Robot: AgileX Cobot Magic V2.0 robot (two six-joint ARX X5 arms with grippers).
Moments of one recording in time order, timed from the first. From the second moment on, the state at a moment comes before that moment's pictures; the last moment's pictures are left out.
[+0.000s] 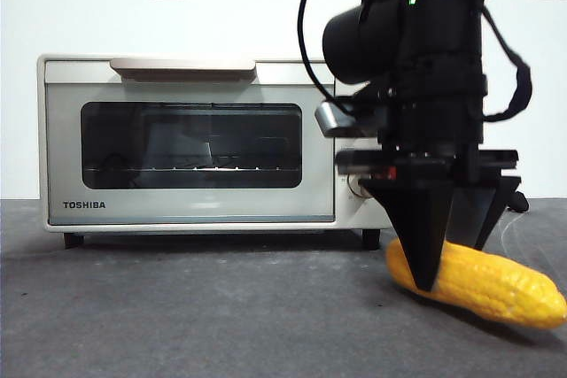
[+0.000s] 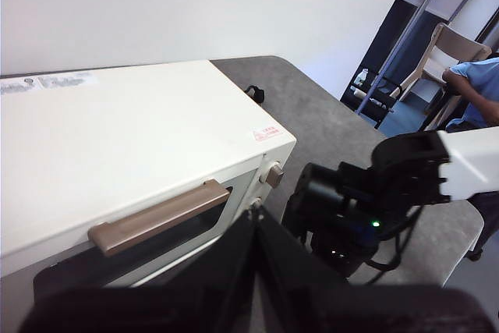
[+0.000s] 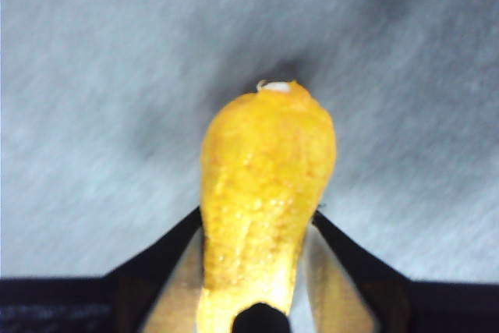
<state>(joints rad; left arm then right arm) -0.08 0.80 1.17 -0.70 0.67 -0.11 0.67 1.77 1.19 -0.96 0.03 0.08</state>
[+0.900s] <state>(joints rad) -0.31 1.14 1.17 -0.49 0.35 -0.11 0.88 1.07 1.32 -0.92 -0.06 0.20</state>
